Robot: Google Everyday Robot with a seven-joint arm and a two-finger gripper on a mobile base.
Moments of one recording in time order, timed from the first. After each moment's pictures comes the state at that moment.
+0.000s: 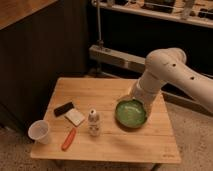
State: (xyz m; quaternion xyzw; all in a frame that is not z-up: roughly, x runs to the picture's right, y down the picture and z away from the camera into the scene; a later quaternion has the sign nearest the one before) arm 0.108 0.074 0.622 -0.21 -0.28 -0.47 0.81
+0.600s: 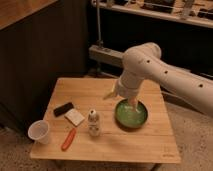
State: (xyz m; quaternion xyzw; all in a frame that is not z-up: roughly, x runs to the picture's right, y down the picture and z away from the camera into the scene) arm 0.030 0.046 0.638 -0.21 -0.26 -0.52 0.78
